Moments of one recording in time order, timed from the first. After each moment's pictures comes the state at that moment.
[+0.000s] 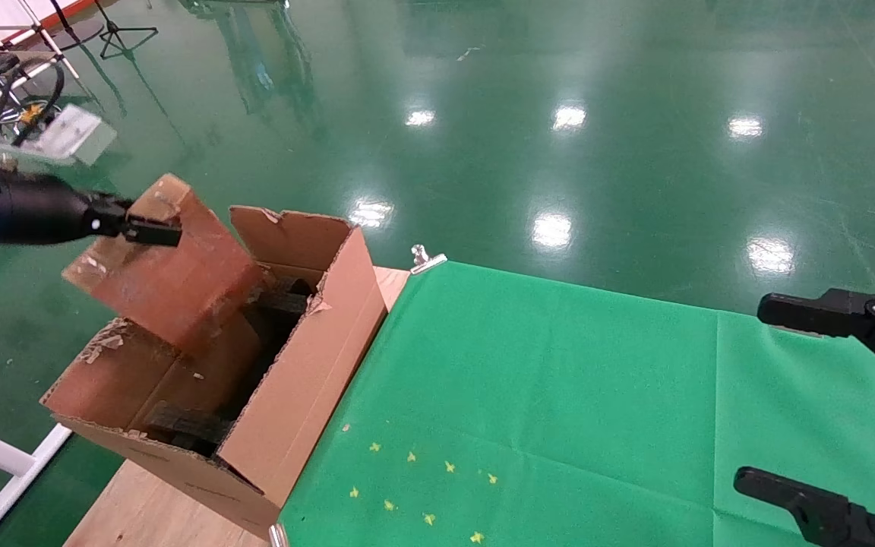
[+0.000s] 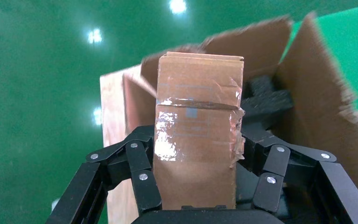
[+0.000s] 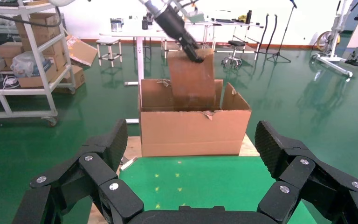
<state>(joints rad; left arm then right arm) -1.71 0.52 0.57 -0.76 1.88 1.23 -0.75 1.08 -0.59 -0.33 1.26 -0.69 -1.47 0.16</state>
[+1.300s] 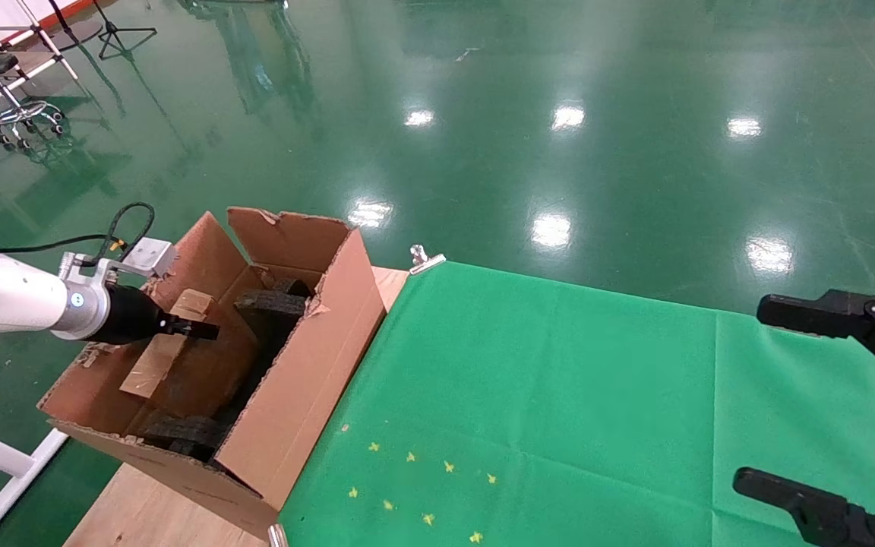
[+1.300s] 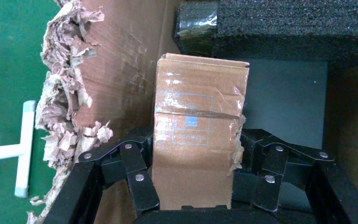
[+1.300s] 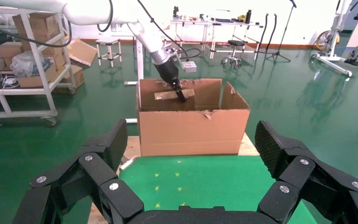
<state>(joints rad) -1.63 0.77 0.64 -0.18 2.04 0.92 -0.79 1.08 -0.59 -0.33 1.26 -0.69 -1.47 0.16</state>
